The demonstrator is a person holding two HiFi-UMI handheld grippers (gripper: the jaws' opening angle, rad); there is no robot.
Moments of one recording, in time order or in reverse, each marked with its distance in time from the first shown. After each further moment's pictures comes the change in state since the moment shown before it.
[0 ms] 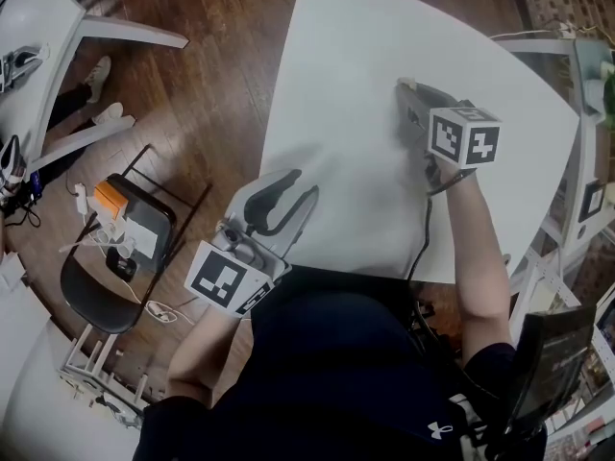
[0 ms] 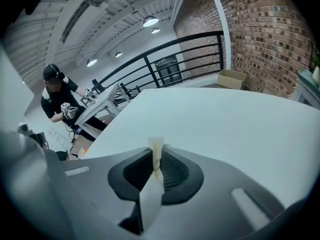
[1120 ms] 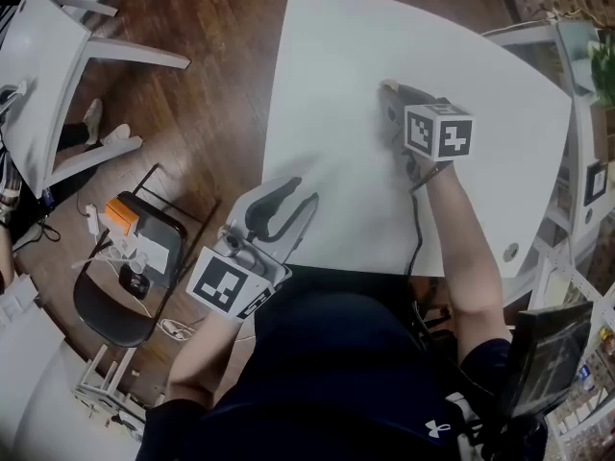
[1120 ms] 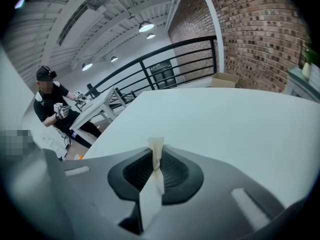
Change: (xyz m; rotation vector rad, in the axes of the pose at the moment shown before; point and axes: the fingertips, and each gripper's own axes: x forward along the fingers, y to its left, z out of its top) left arm -0.012 -0.020 0.009 0.058 0.011 -0.058; right arm 0.006 0.011 -0.007 0.043 -0.056 -0.052
